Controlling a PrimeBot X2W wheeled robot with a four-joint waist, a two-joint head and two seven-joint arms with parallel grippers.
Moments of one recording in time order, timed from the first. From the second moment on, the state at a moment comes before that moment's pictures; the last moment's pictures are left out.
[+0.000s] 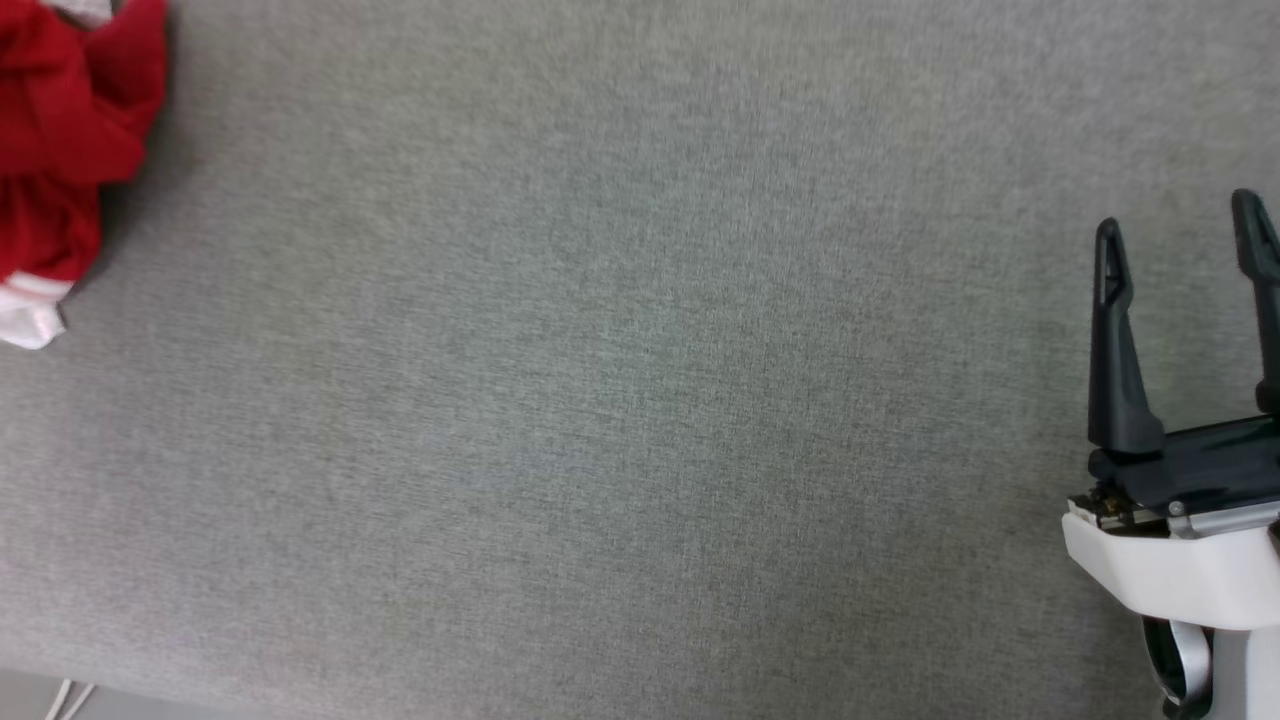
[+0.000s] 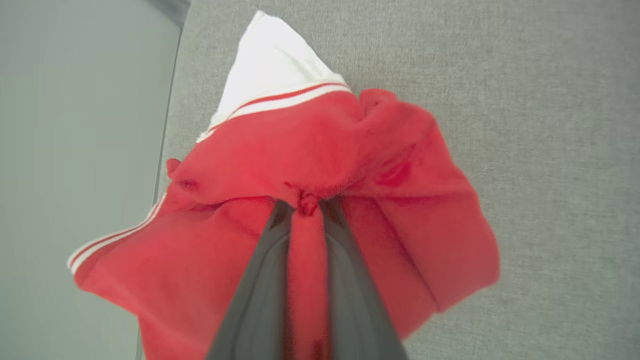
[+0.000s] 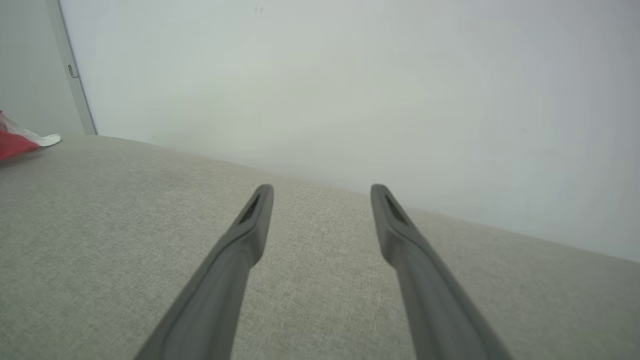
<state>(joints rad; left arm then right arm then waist) -1.09 0.81 -0.46 0.61 -0.84 -0.13 0.69 -0.17 -0.05 -0.04 -0.31 -0.13 0.13 -0.26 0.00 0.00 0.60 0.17</state>
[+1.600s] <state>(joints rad) -1.08 0.54 -1.12 0.08 -0.82 -0.13 0.56 -0.10 -0.05 -0.04 -0.20 0.08 0.13 -0.26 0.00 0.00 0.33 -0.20</state>
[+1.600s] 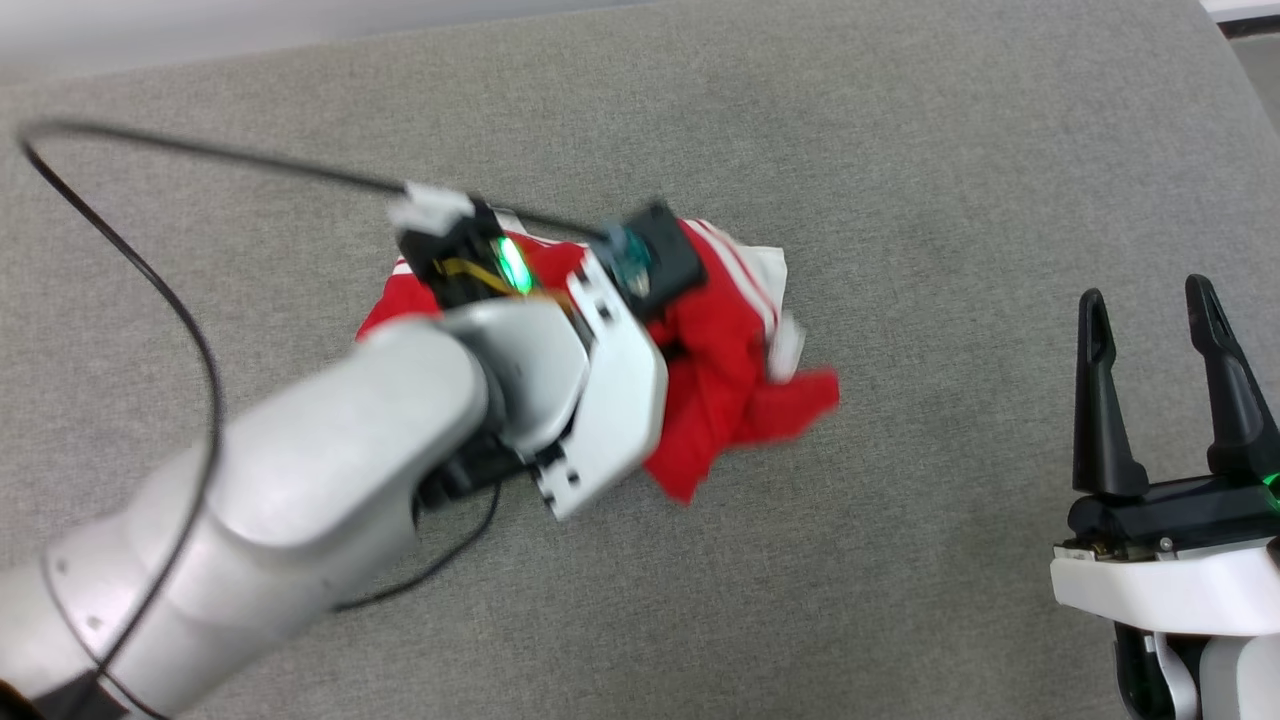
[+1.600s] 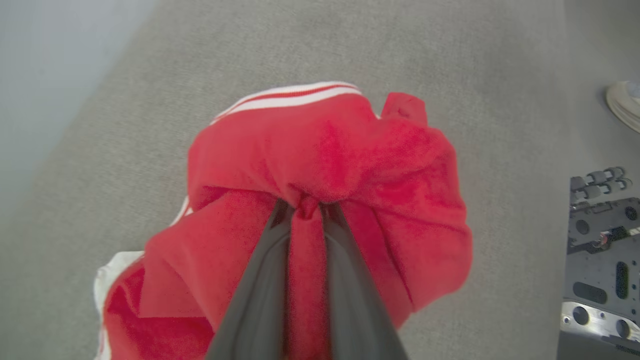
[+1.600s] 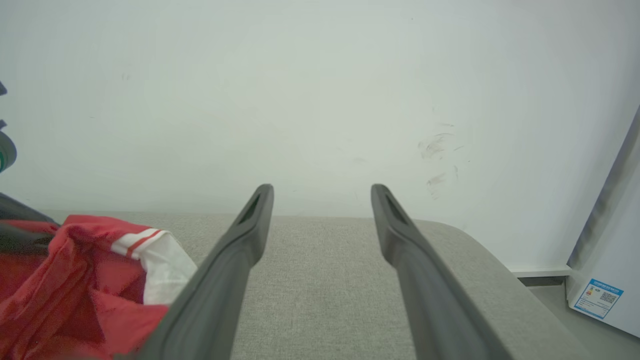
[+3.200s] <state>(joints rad) -0.47 0.48 -0.70 0.14 -0.54 0.46 -0.26 0.04 -0.05 -0.09 -0.10 0.05 0.13 -0.26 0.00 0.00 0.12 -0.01</state>
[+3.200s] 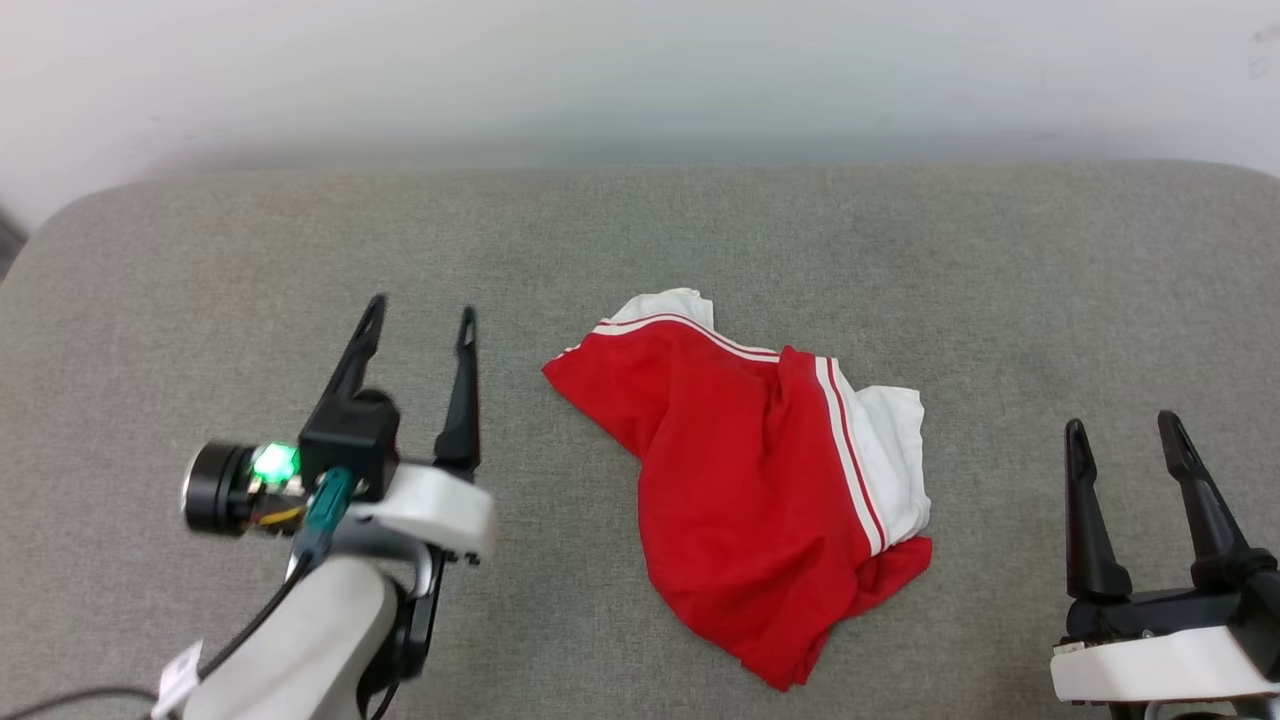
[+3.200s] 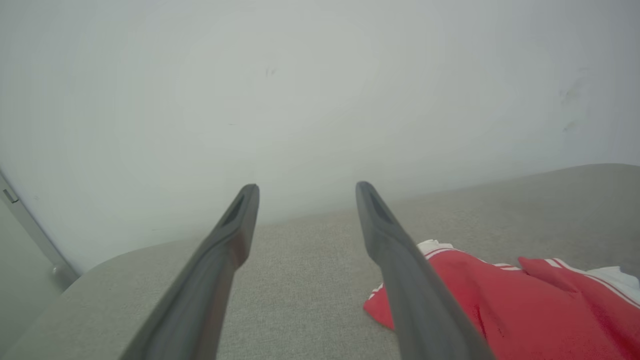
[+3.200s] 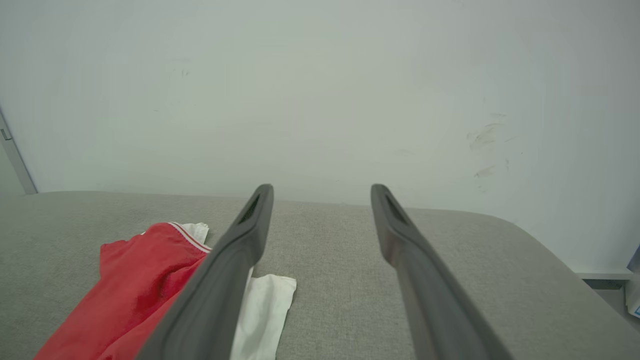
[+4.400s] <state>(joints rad) 0.05 0.17 -0.15 0.09 -0.17 0.16 -0.26 0.17 -0.05 -0.07 -0.01 0.16 0.13 -0.26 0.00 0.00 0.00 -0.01</state>
